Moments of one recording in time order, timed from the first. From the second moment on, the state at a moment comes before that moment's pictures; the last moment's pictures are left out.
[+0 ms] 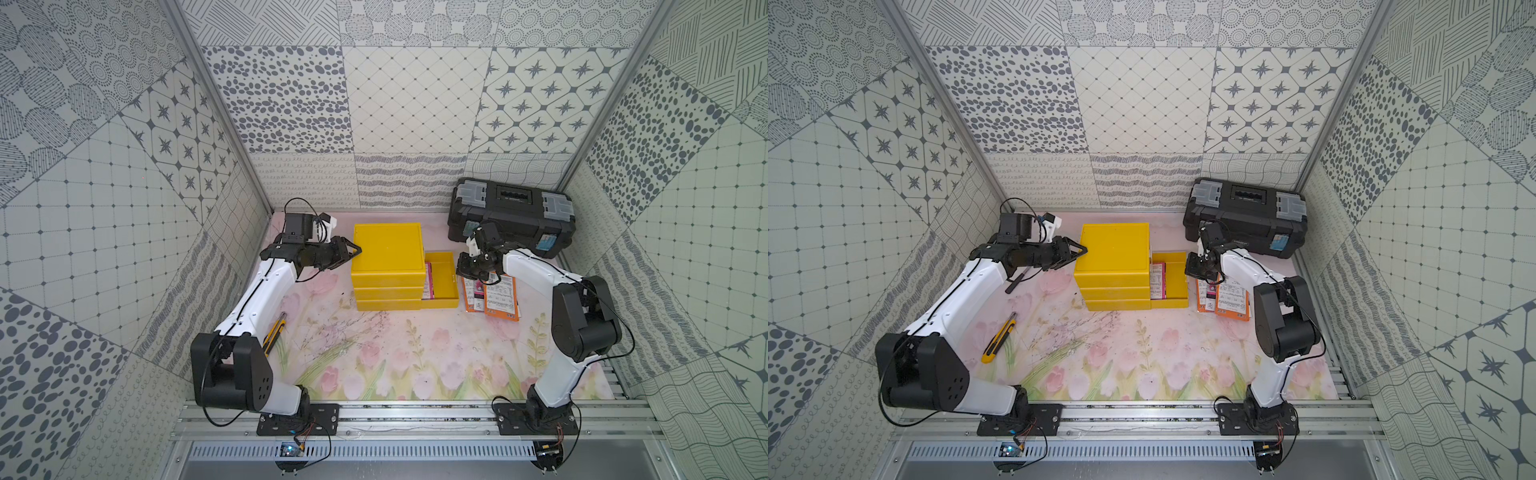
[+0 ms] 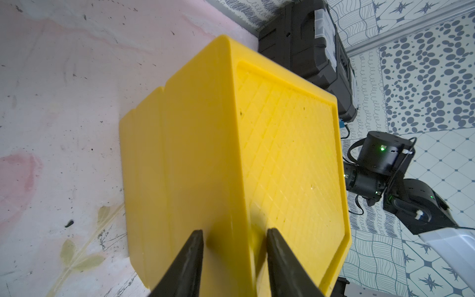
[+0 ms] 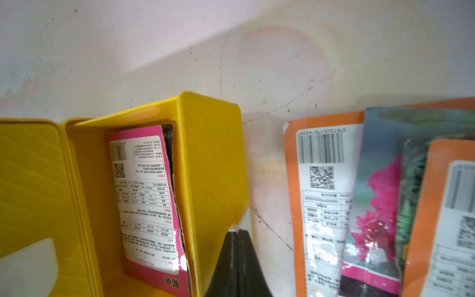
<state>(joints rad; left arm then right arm) -0.03 1.47 1.25 -0.61 0.65 -0.42 0.27 1.79 1.25 -0.55 -0.22 0.48</state>
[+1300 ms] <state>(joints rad) -0.03 1.47 1.25 -0.61 0.65 -0.42 0.41 1.75 1.37 -0.58 -0.18 0.48</state>
